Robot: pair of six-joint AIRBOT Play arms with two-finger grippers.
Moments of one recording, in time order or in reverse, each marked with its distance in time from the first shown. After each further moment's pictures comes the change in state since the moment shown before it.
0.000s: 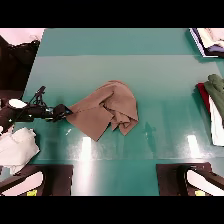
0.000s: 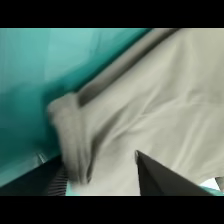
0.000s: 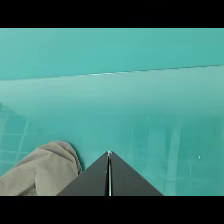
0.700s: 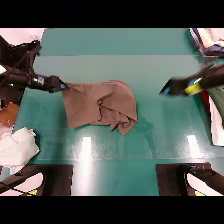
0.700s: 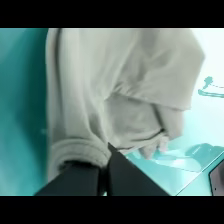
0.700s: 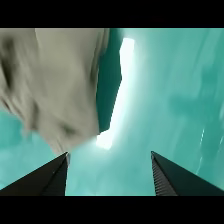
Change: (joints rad) left arm -0.080 0.000 0.551 0.035 -0.303 0.000; right arm 0.314 0.073 -0.742 -0.001 -0.024 -0.047
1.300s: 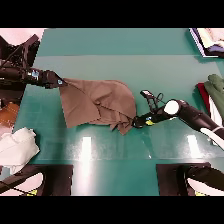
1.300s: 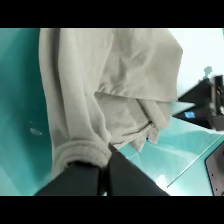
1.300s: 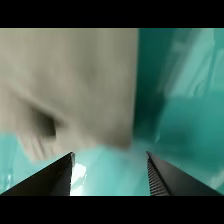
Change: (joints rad) left arm 0.000 0.000 0.079 0.004 -0.084 -0.002; right arm 0.299 -0.171 -0.397 0.115 -0.476 -0.097
